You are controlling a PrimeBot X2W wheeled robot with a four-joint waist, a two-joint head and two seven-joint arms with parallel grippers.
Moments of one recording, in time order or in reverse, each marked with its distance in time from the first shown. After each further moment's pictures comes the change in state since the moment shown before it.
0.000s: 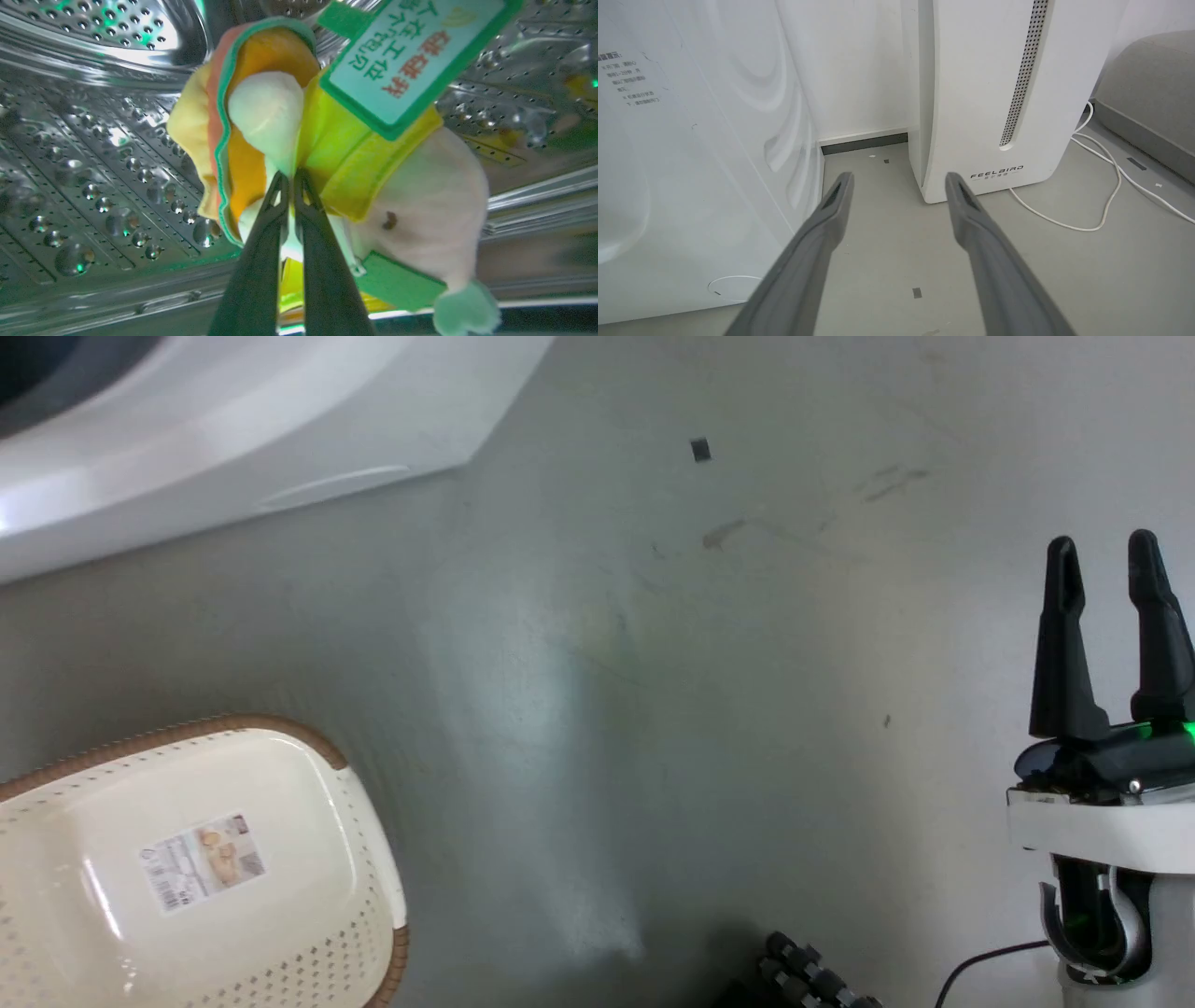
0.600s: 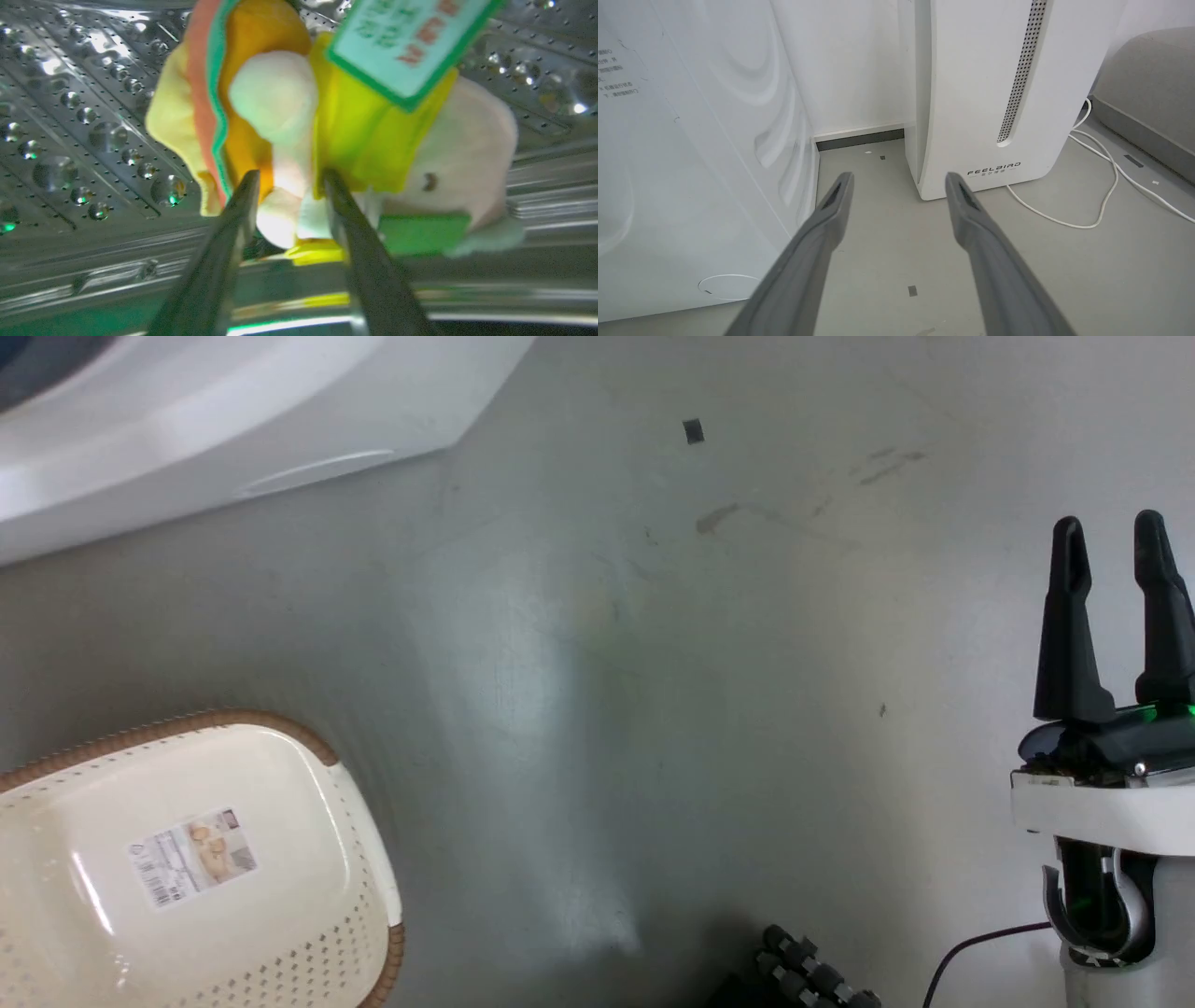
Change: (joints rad) left arm -0.035 0.015 0.018 0.049 -0.065 0.010 0.145; right arm -0.034 0.000 0.000 0.016 0.014 0.000 0.000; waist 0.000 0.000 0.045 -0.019
